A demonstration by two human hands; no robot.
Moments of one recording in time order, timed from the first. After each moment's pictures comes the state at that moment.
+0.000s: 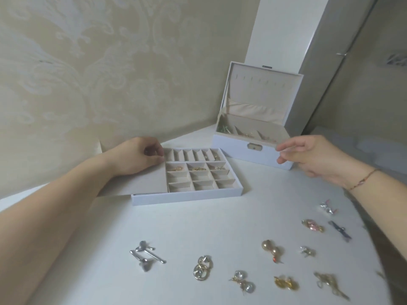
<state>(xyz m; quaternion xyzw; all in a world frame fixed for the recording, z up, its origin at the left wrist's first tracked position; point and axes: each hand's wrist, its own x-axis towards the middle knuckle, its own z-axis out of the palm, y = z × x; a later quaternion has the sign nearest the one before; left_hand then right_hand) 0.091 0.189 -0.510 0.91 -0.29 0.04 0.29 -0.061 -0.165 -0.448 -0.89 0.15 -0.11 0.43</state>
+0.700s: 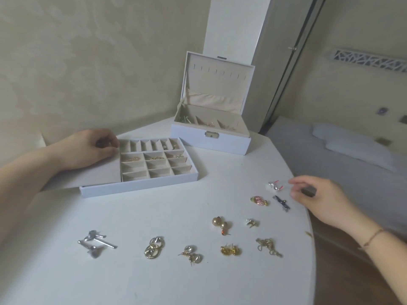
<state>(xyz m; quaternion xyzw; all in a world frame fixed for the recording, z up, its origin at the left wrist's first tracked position) 0.083 0.183 -0.508 0.92 -0.30 0.04 0.27 -0.202 -0.242 -0.515 -0.95 0.18 -0.16 0.18</state>
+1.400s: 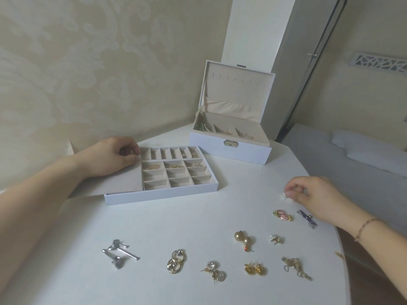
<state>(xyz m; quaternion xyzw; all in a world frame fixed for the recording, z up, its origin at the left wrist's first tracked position) 0.090 0.184 -0.512 0.91 -0.30 0.04 0.28 -0.145 -0.222 -0.509 -0.97 0.14 -0.11 0.15</state>
